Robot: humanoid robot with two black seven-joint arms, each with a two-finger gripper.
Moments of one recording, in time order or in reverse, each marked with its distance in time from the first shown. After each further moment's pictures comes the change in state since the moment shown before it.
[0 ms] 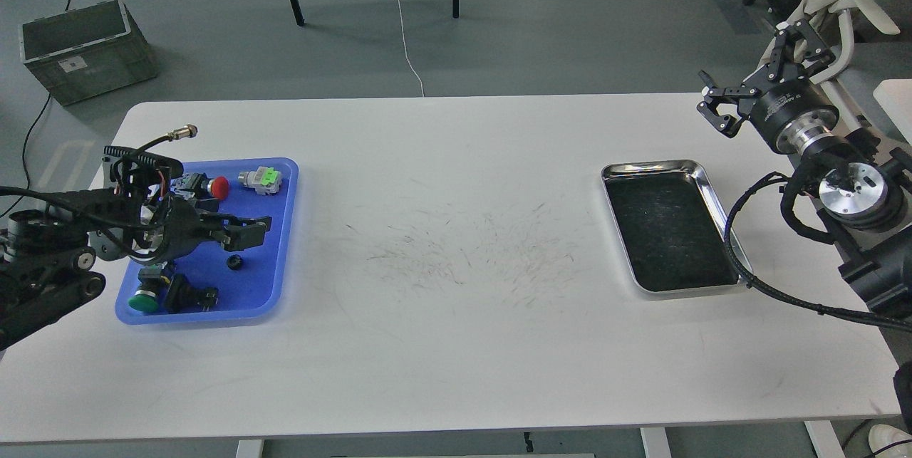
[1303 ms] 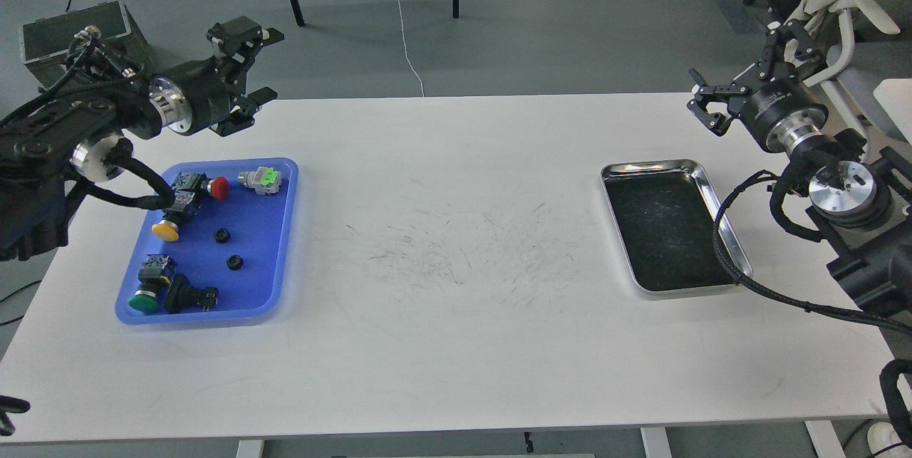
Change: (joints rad) left arm -0.269 -0.241 -0.012 0.462 -1.170 -0.266 -0.076; right arm 0.000 0.034 0.024 0.001 0.005 -0.008 -0.013
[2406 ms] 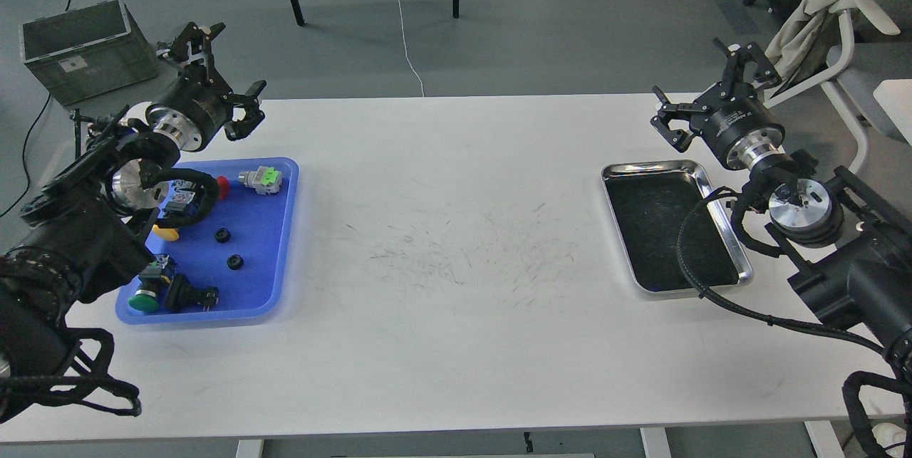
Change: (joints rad) left arm 0.128 -0.308 -0.384 0.456 -0.509 0.000 -0.008; right arm -0.036 0.081 0.020 0.007 0.015 0.000 0.013
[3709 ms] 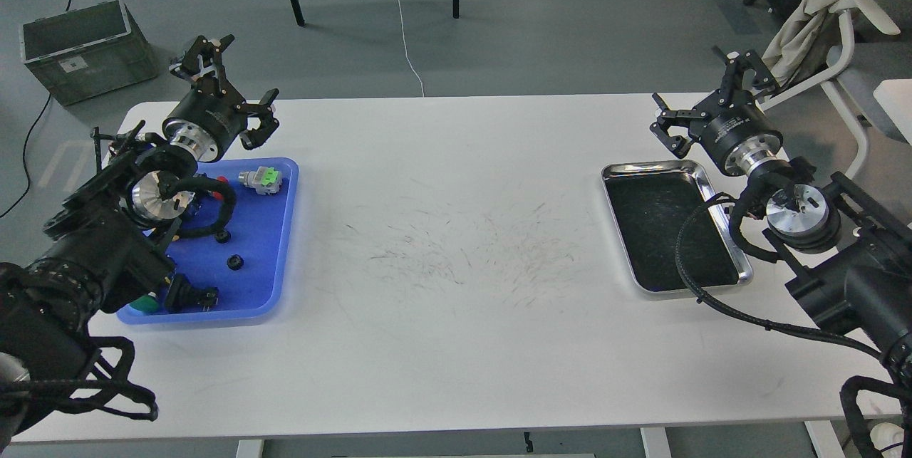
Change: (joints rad) left arm 0.029 -0.046 -0.066 -0.001 -0.019 0.010 -0.014; right arm -0.014 0.014 0.003 0.000 0.000 -0.011 0.003
